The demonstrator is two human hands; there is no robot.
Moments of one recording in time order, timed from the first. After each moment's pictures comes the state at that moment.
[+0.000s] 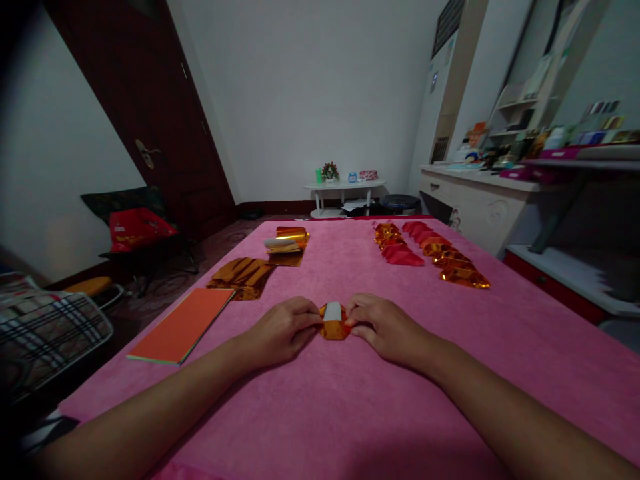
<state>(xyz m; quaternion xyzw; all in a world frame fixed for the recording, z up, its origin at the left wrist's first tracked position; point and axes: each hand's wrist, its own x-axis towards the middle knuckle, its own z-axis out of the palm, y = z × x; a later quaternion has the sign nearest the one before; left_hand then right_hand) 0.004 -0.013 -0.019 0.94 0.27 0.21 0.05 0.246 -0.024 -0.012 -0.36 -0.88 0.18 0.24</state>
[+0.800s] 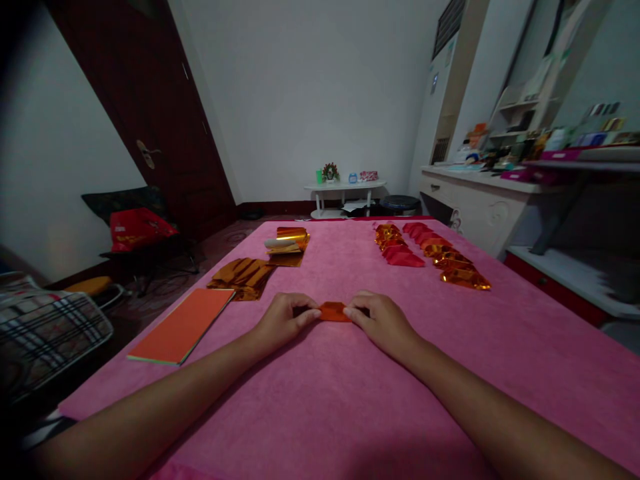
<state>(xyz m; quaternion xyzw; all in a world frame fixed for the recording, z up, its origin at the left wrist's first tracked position) 0.011 0.006 -0.033 0.82 0.40 0.33 0.24 0.237 -0.009 -0.028 -0.47 -0.81 0.16 0.30</state>
